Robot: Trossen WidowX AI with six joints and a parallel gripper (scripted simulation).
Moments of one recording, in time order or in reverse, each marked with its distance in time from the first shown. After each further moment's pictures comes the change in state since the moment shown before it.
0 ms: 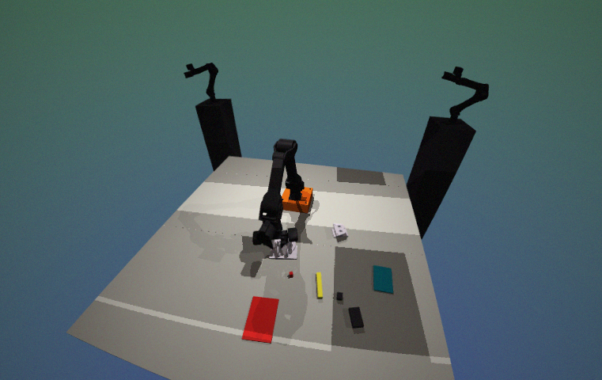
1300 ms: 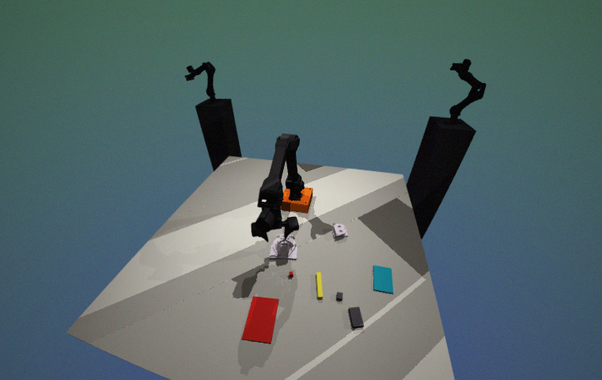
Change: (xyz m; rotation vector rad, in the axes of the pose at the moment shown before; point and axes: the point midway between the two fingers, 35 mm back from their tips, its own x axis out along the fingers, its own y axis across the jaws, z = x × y) arm -0.066 -0.004 -0.006 -0.092 0.026 0.005
